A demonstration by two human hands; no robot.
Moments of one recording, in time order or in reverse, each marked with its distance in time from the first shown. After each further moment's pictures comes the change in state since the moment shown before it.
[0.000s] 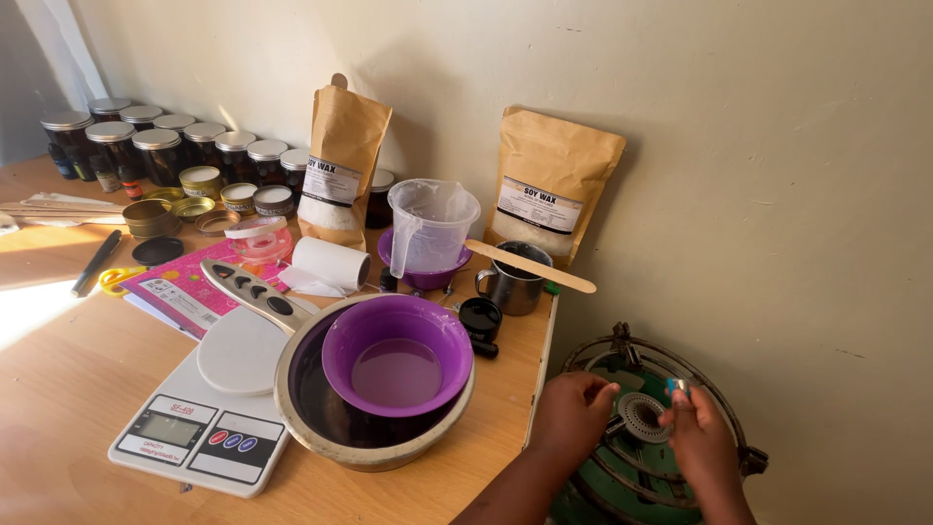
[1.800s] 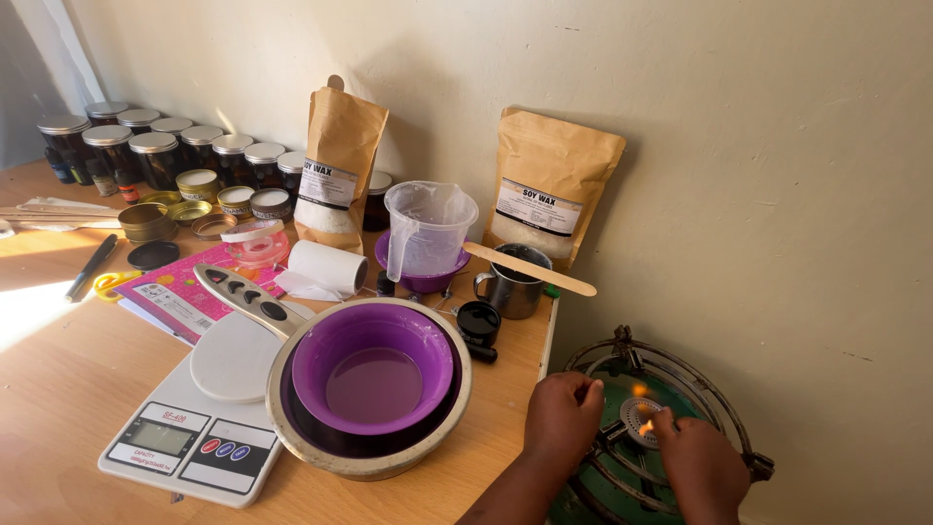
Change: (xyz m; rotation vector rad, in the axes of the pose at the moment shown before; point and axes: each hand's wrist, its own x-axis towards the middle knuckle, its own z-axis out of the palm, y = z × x) left_hand 0.006 -0.006 0.000 0.037 0.109 -0.035; right_hand -0.016 -0.026 0.009 -0.804 0.059 0.183
